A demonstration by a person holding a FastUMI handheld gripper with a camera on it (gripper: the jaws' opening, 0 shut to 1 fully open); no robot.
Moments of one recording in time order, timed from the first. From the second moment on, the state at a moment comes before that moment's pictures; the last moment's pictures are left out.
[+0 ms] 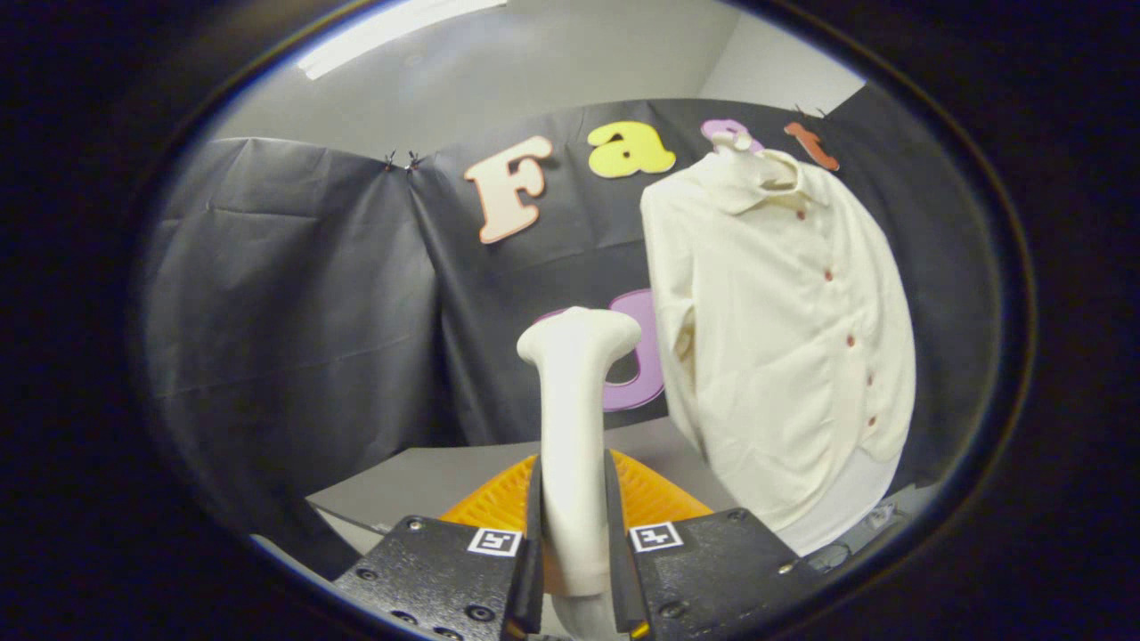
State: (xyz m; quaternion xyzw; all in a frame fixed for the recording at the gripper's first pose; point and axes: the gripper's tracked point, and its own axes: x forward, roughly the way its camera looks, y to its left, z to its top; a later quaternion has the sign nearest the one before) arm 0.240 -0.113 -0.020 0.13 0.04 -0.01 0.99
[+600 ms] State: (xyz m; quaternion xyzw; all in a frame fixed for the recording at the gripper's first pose) arm 0.239 -0.245 0.028 0.08 -0.05 -0.08 0.99
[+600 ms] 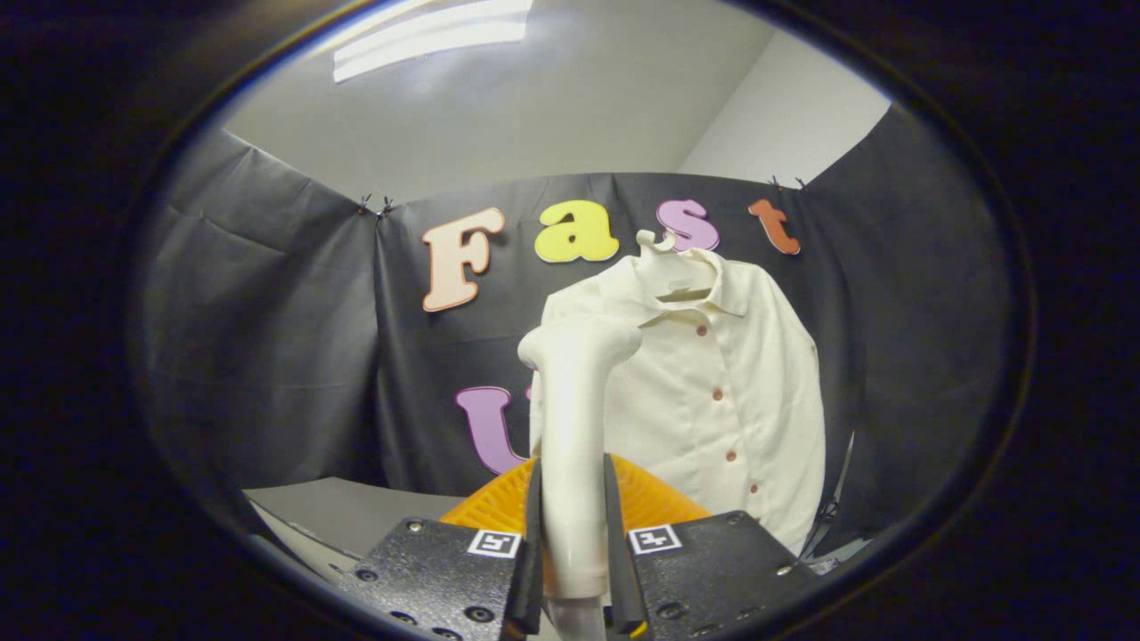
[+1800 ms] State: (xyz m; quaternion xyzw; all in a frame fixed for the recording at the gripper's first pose) arm 0.255 -0.302 -0.114 0.18 0.01 -0.11 0.98
